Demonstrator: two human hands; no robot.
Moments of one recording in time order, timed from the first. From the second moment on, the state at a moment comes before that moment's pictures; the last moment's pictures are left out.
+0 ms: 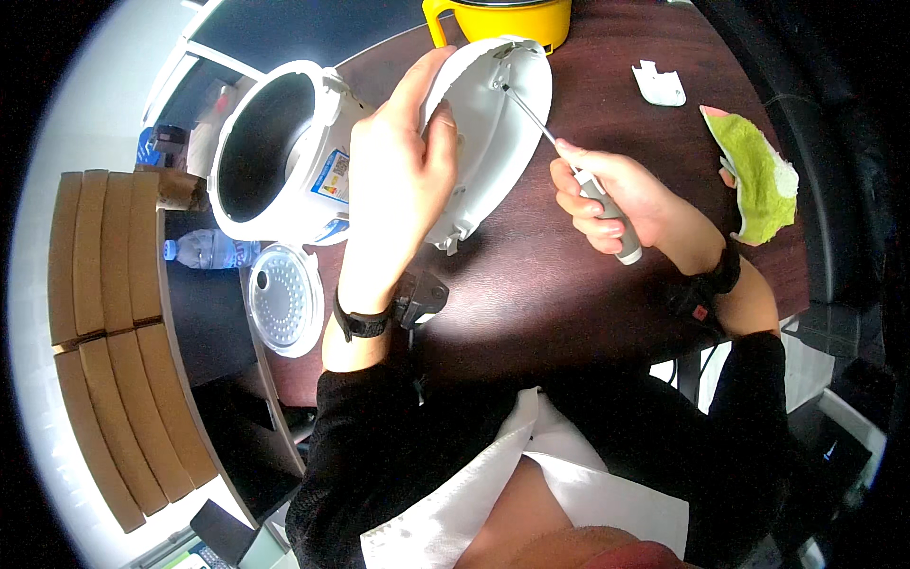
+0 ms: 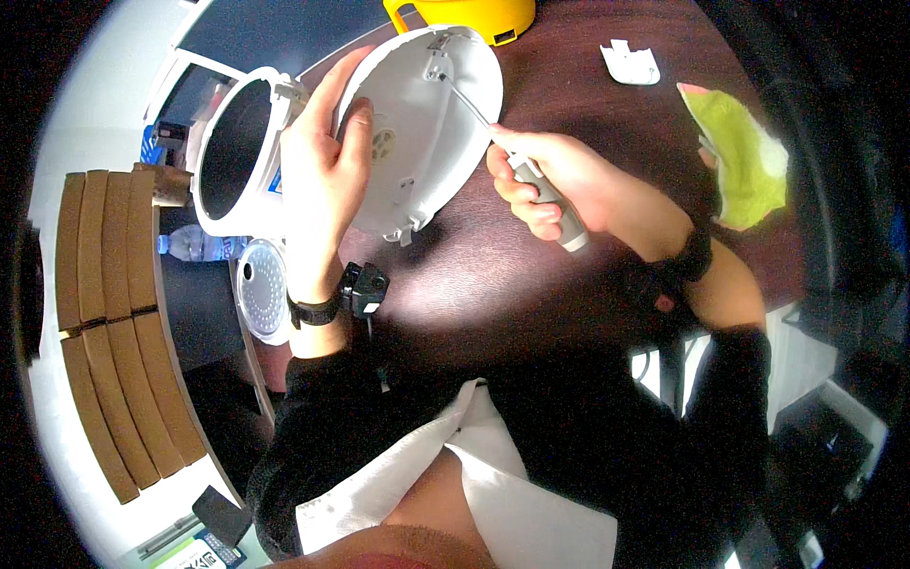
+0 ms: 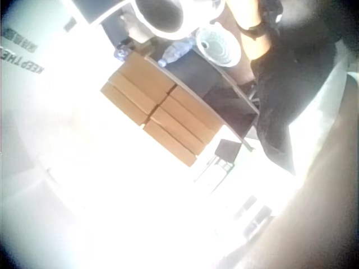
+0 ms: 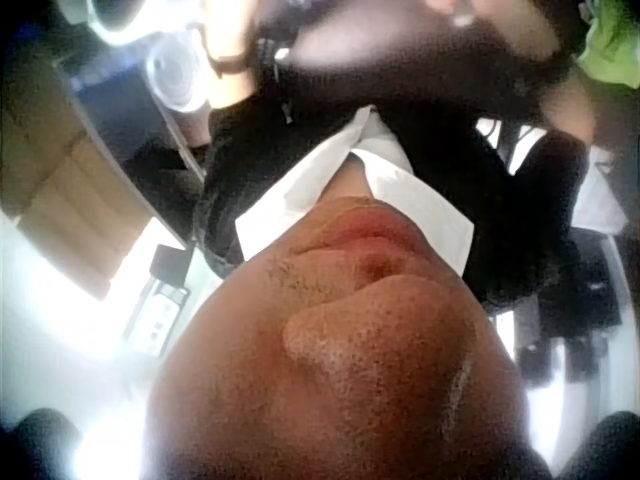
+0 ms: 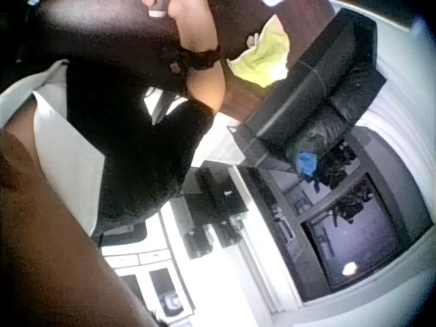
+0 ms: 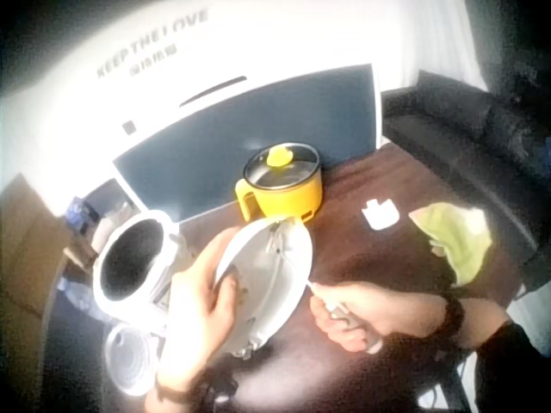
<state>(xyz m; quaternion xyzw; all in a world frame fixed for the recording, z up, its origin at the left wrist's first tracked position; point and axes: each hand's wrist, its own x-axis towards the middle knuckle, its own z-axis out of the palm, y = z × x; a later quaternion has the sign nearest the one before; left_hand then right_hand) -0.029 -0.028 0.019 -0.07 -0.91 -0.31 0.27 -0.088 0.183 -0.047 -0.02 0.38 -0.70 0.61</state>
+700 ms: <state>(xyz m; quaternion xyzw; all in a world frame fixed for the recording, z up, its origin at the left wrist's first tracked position) -0.032 -0.027 0.020 -0.08 -0.91 -0.31 0.27 -0.103 0.192 -0.050 -0.07 0.47 -0.67 0.58</state>
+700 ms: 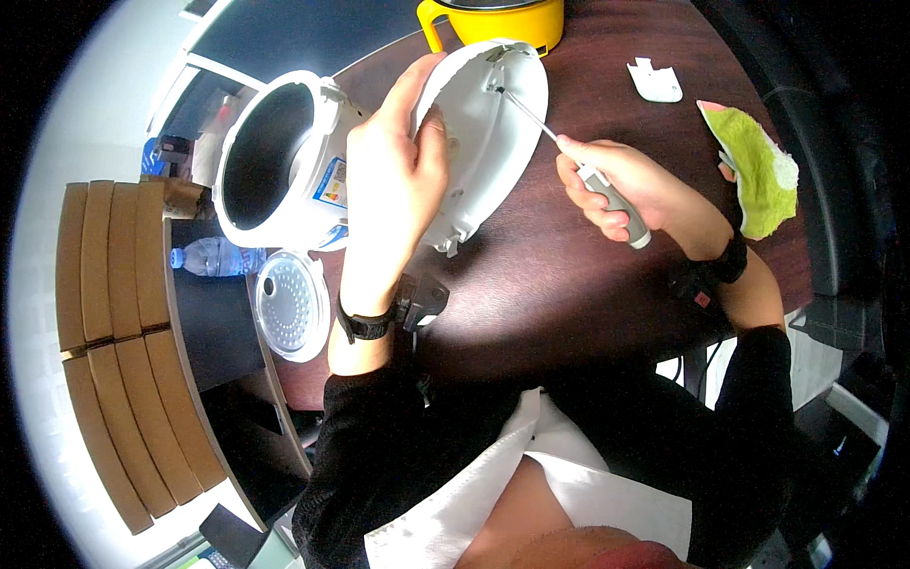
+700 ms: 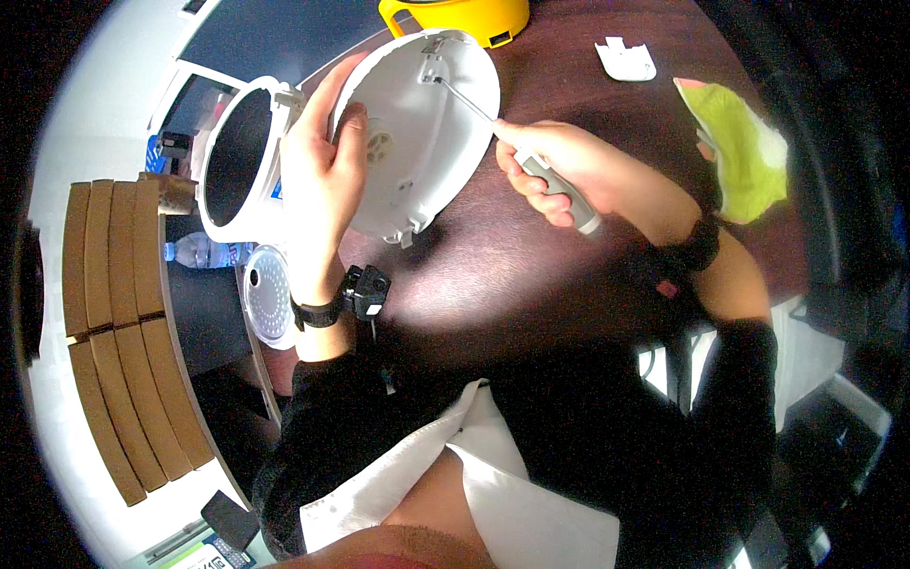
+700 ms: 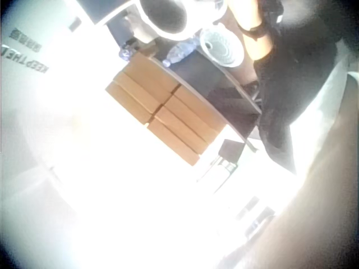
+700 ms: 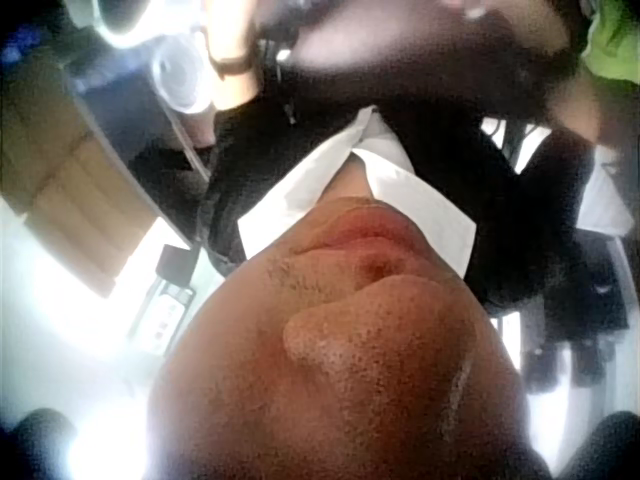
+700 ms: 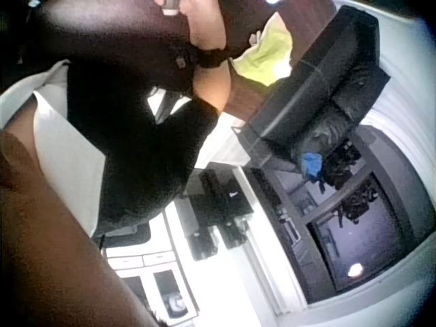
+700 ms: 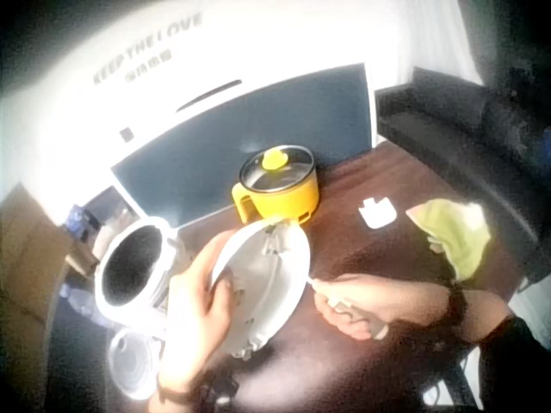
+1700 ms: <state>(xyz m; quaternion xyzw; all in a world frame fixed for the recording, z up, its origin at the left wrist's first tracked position) -0.034 -0.036 0.017 -0.07 -0.91 -0.30 0.27 -0.104 0.186 -0.048 -0.05 0.42 -0.66 0.61</state>
